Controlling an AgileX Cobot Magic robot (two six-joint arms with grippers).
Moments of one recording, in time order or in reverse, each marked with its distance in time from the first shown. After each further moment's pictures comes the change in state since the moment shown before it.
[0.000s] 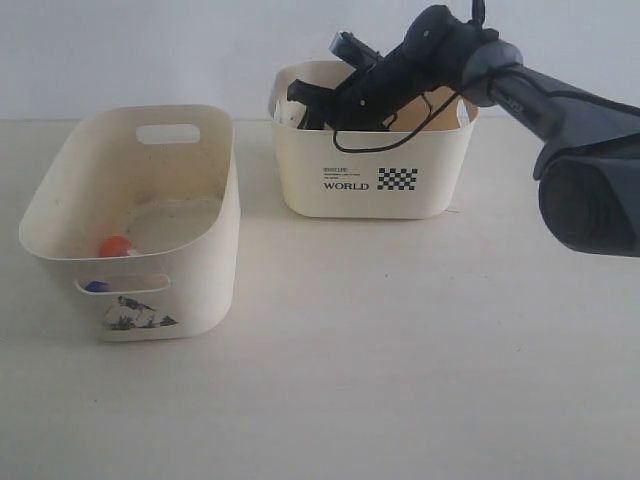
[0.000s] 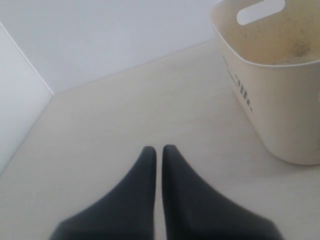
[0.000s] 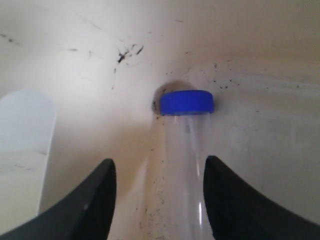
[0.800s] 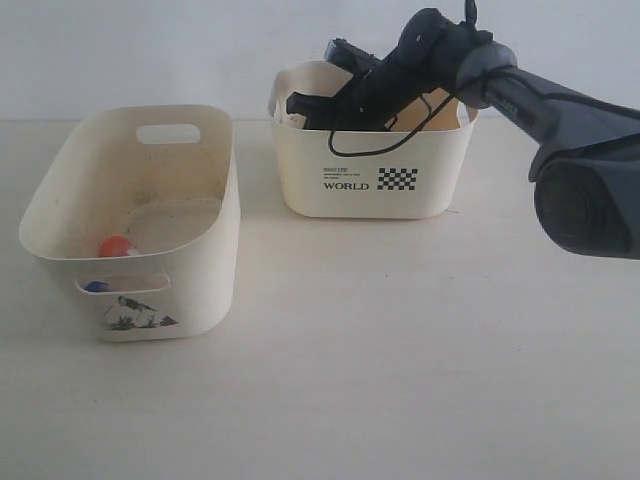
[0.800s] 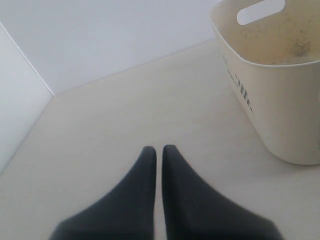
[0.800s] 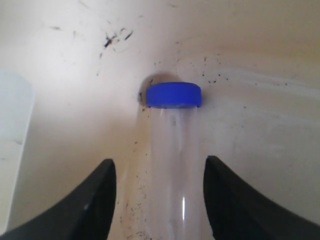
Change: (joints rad) left arm 0.000 0.000 0.000 0.000 0.000 0.000; right arm 0.011 0.002 0.000 -0.062 0.011 -0.025
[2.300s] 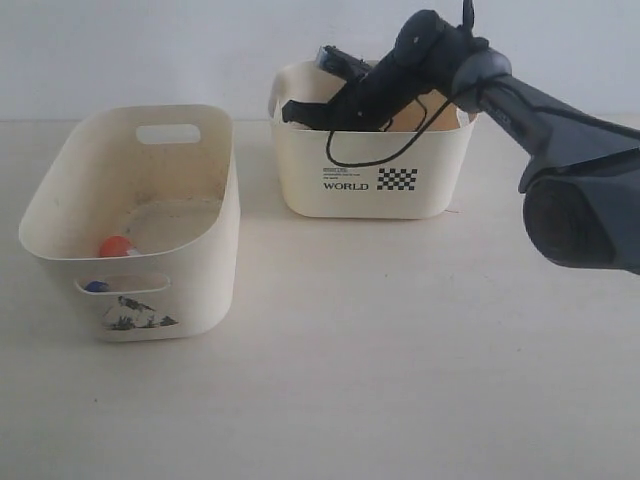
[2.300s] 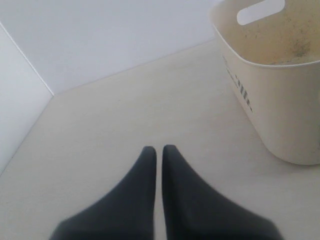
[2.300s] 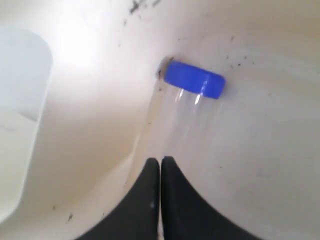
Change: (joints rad) left arm 0.000 0.000 0.000 0.000 0.000 0.000; right arm 0.003 0.062 -0.141 -0.007 0.128 -0.037
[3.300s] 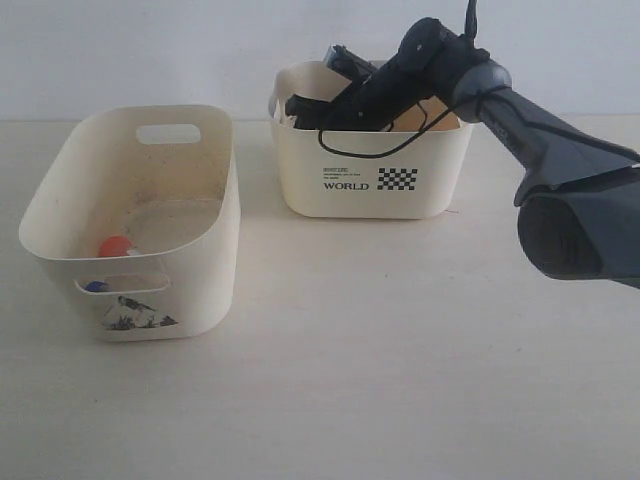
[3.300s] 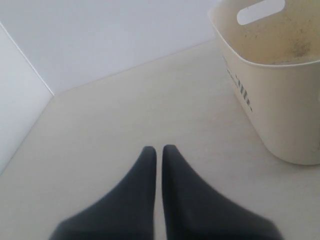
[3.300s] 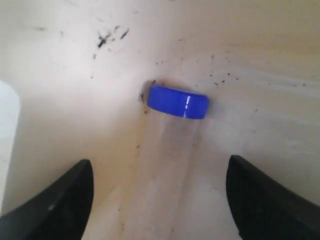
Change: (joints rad) left arm 0.000 0.000 0.000 0.000 0.000 0.000; right arm -0.010 0.068 -0.083 0.040 -0.023 0.074
